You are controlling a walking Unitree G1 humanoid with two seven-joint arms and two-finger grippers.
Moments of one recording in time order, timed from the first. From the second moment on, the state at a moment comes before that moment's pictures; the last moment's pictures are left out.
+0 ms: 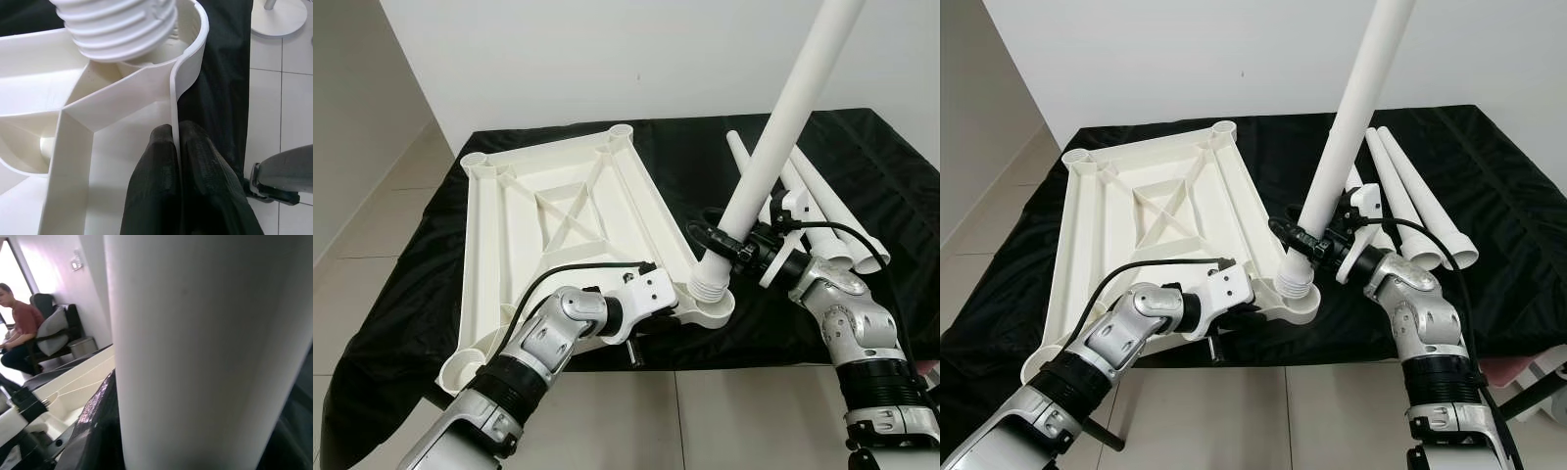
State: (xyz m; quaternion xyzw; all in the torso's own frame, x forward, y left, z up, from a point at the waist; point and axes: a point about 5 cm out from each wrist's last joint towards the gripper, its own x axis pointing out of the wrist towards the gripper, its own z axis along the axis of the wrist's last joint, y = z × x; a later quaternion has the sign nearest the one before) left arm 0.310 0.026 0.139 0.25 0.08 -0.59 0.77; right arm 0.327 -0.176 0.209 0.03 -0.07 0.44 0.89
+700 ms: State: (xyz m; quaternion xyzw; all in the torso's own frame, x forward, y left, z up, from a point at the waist) left arm 0.311 0.025 0.140 0.25 0.08 -0.58 0.77; right arm 0.318 -0.187 0.199 -0.06 -0.03 0.48 0.88
